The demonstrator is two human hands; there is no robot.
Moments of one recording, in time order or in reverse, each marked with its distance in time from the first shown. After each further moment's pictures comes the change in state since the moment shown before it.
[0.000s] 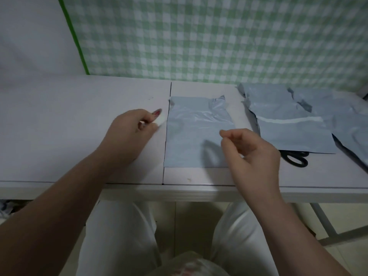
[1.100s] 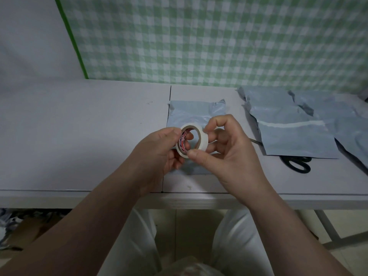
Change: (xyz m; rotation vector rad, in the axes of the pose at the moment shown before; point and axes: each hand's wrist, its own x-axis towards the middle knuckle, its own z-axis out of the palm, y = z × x) left_hand -0.025 0.054 0.022 -1.094 -0.355 -0.383; right_hand 0.013 -0.023 0.011 0.281 -0.449 -0.026
